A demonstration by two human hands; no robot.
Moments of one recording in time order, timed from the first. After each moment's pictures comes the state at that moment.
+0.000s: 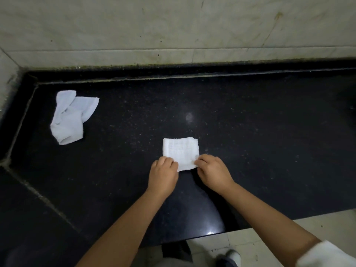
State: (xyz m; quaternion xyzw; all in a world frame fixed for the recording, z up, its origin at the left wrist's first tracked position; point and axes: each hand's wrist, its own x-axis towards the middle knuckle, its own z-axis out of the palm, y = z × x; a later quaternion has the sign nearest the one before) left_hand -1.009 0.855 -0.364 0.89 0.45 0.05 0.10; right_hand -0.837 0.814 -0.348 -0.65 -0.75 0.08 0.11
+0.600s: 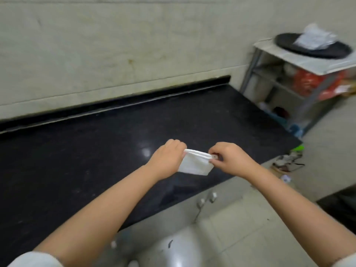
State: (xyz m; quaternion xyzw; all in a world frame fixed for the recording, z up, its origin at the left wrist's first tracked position) left_hand -0.668 0.708 -0.214 0.97 0.22 0.06 0.06; right_hand -0.500 0.588 -0.190 -0.75 -0.65 0.09 0.10
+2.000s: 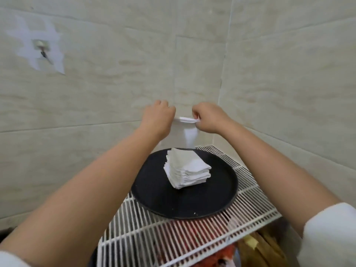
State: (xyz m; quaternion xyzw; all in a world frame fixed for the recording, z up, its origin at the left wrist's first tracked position) left_hand 0.210 0.793 0.064 0.87 0.37 0.21 -0.24; right_hand 0.355 0.732 0.074 -0.75 -0.62 -0.20 0.13
